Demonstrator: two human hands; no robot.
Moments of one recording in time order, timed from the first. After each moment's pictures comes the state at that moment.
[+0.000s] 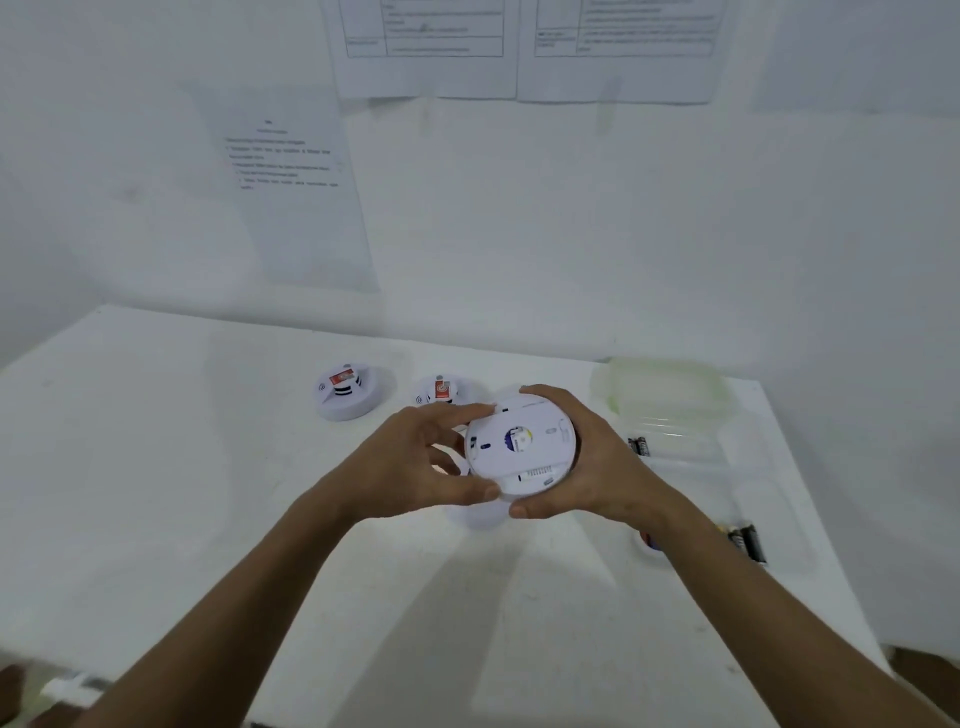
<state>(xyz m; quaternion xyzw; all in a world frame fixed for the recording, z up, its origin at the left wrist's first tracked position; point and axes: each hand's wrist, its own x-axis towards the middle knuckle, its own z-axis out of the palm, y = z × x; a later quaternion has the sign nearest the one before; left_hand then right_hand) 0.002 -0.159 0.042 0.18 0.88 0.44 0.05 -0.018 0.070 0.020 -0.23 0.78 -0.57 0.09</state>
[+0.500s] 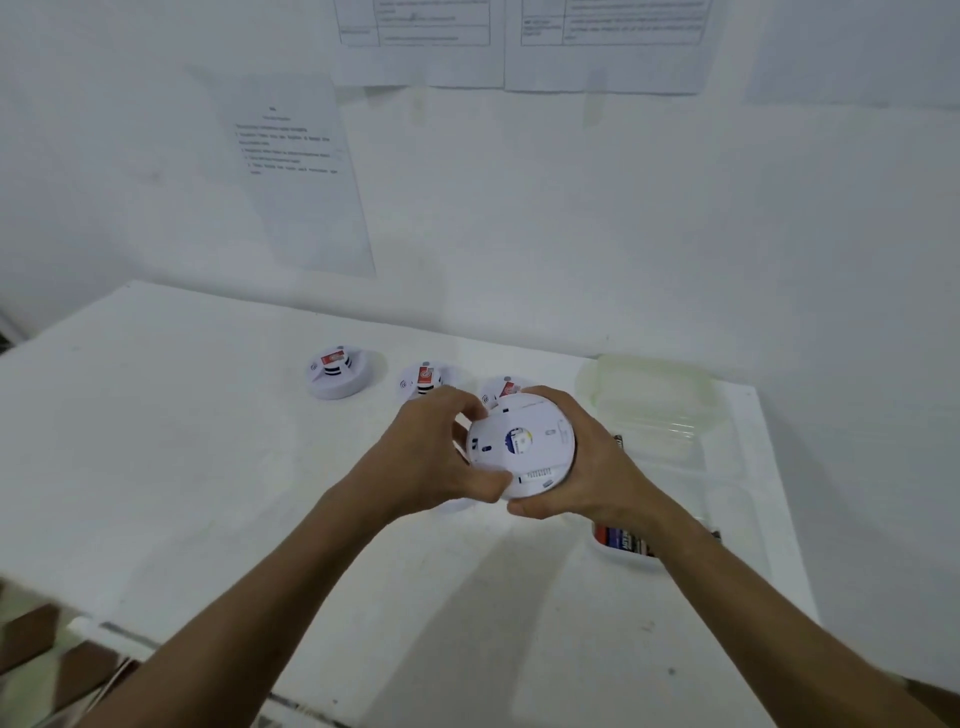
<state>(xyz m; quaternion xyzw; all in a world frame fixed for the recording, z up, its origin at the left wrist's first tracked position) 0.014 -0.086 0.047 0.07 0.93 0.36 -0.02 -0.025 0.114 0.003 -0.27 0.78 -0.56 0.09</state>
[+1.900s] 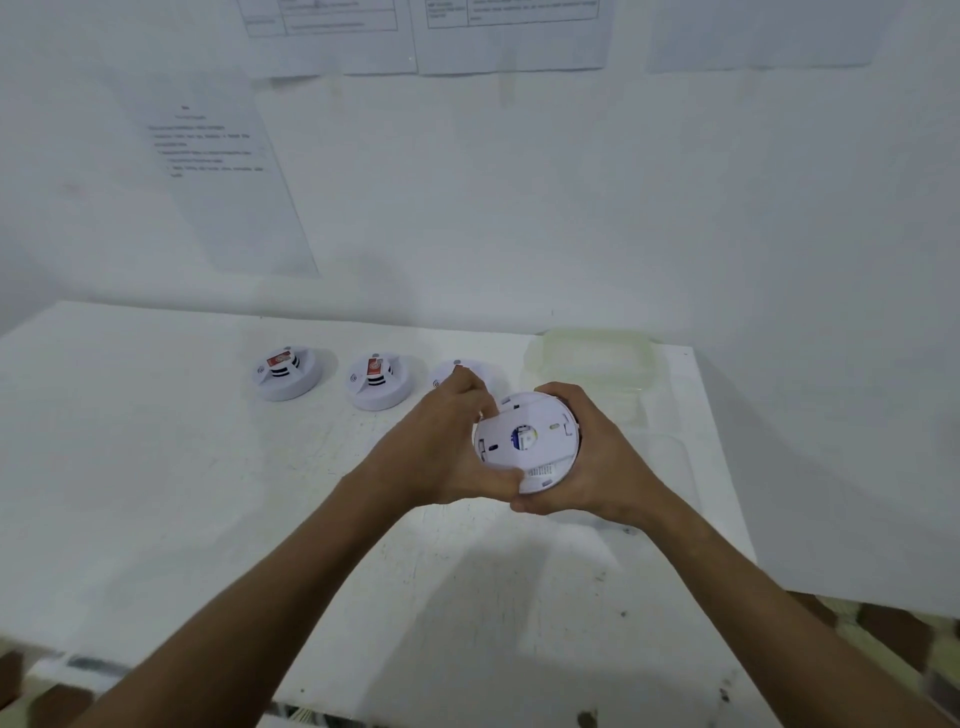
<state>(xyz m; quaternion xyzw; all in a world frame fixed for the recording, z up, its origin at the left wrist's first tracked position) 0.009 -0.034 0.034 0.20 0.94 0.26 -0.03 0.004 0.168 -0.007 -0.20 0.82 -0.53 0.01</state>
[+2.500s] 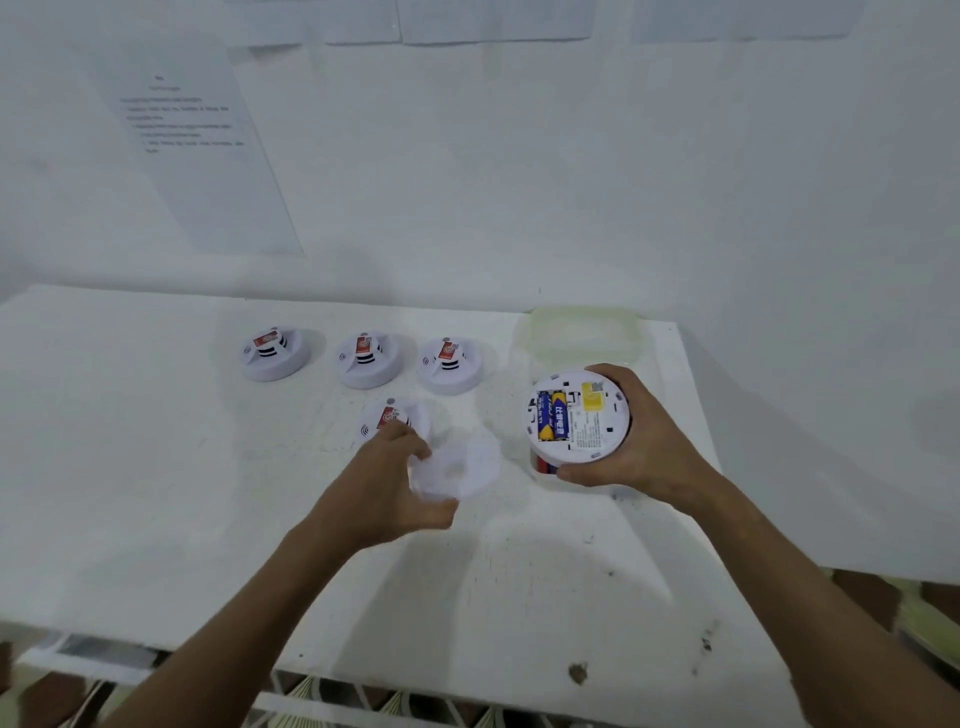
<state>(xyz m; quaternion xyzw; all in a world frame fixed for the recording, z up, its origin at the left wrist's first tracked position) 0.046 -0.081 -0.030 0.11 0.96 0.25 0.03 0.022 0.211 -0.010 -0.14 0.82 -0.56 0.01</state>
